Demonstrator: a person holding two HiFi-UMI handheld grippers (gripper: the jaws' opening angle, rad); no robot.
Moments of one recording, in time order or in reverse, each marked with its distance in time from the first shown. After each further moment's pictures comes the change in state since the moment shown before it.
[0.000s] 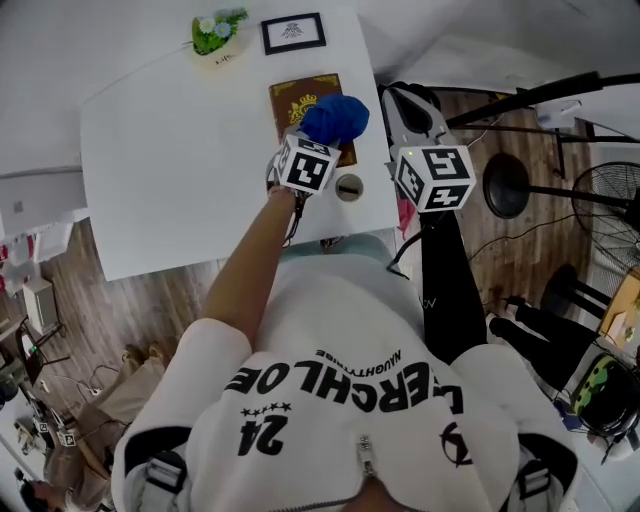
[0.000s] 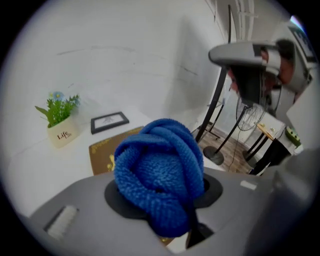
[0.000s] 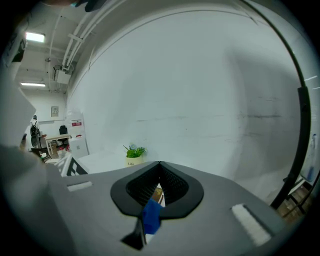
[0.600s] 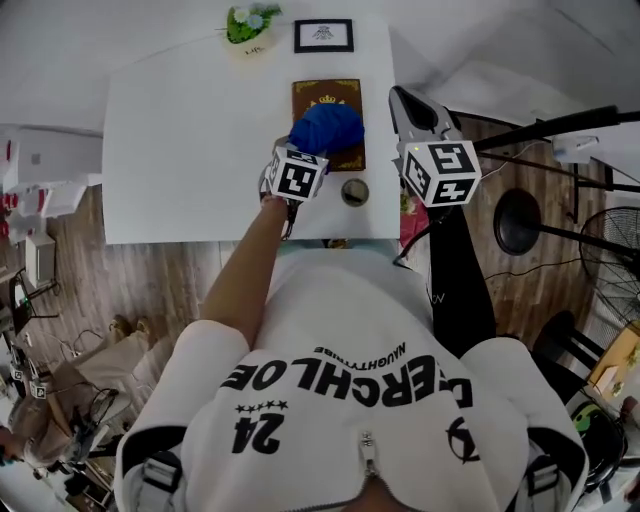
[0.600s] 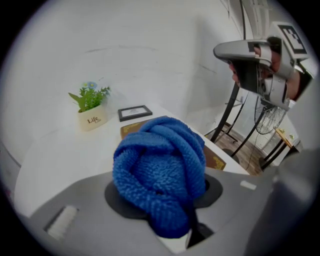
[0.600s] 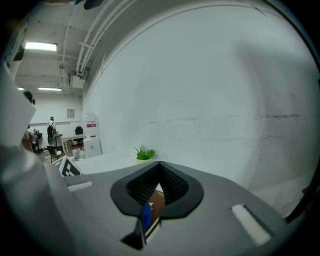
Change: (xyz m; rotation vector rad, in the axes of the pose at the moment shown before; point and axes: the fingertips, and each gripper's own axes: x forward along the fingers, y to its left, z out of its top) left arm -0.023 0.032 -0.043 -0.103 0.023 0.186; right arm 0.015 0.003 0.006 -0.042 -0.027 0.161
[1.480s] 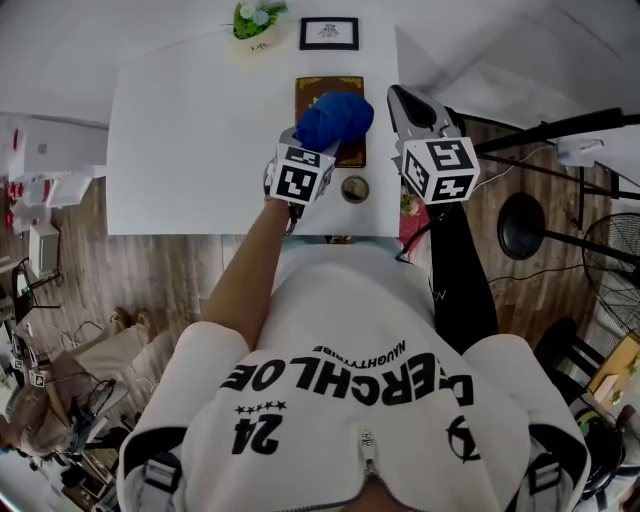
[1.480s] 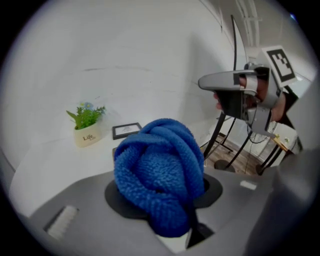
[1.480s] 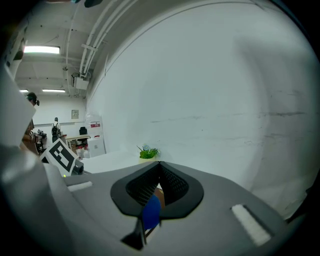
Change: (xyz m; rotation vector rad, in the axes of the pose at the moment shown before) left arm -0.032 -0.020 0.040 -0.012 -0.143 -0.029; right arm 0.003 0.008 -0.004 -0.003 0.001 0.050
